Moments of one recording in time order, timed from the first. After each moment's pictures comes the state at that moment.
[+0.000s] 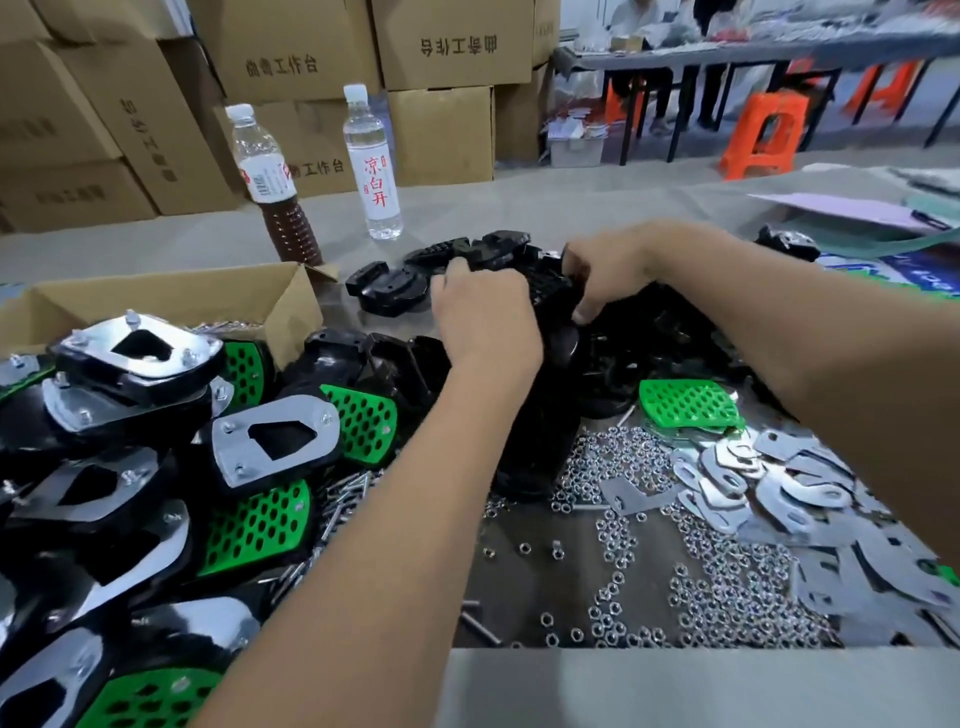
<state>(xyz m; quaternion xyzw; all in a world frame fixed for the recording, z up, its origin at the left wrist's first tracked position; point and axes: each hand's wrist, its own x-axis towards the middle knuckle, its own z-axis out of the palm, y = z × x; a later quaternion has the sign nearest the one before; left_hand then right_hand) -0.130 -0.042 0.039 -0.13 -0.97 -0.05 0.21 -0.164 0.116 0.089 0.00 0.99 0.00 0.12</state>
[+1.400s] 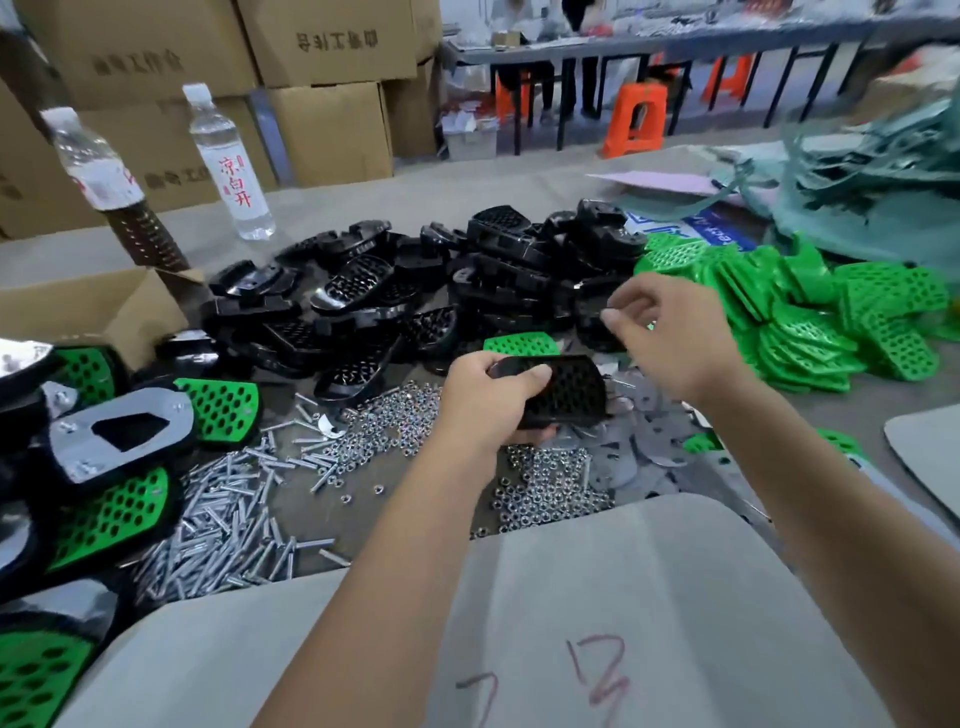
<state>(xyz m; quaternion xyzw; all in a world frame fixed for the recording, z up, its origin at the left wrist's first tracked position) 0.016 0.021 0.009 -0.03 -0.69 -0.68 -0.25 0.059 0.216 0.016 0.17 0.91 -0.29 -0.25</state>
